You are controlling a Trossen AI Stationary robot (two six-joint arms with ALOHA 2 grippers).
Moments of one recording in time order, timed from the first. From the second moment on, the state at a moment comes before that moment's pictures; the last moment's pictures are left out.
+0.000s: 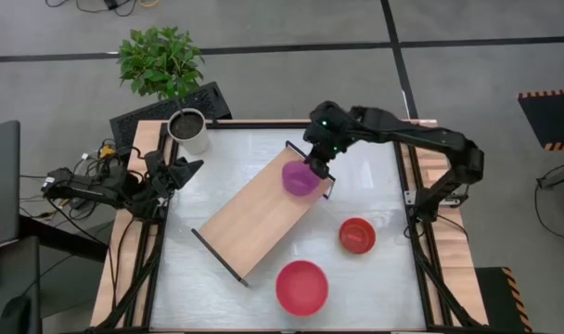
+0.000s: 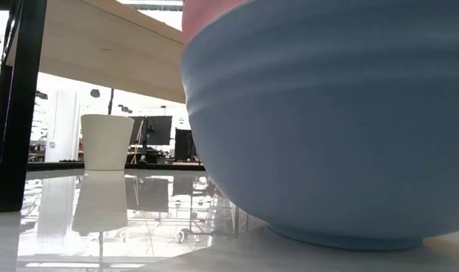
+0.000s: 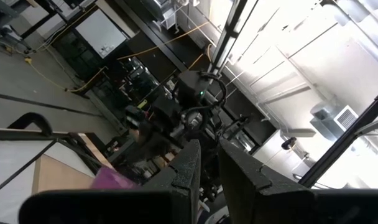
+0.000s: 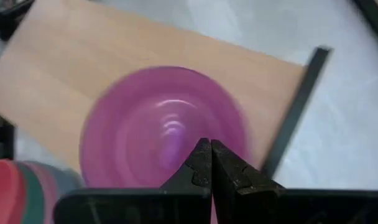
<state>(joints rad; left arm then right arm) -0.17 0.33 0.28 0.51 -0.50 -0.67 -0.34 1.57 1.54 -0.86 -0.25 0.09</state>
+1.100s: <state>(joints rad) -0.17 0.39 0.28 0.39 -0.63 -0.73 -0.13 1.59 1.54 -0.84 0.01 -0.11</state>
